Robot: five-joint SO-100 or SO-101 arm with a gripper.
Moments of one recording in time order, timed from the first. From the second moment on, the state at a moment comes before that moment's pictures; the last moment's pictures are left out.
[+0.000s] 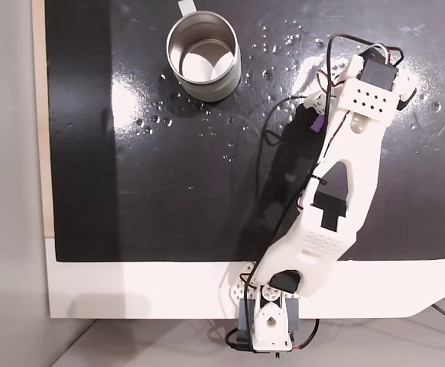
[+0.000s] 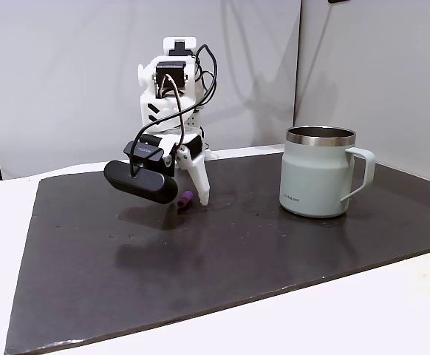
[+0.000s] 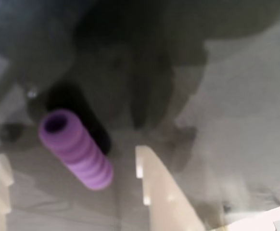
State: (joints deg) arm 20.1 53.3 54.3 91.8 -64.4
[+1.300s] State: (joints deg) arm 8.1 68.3 33.8 102.7 -50.0
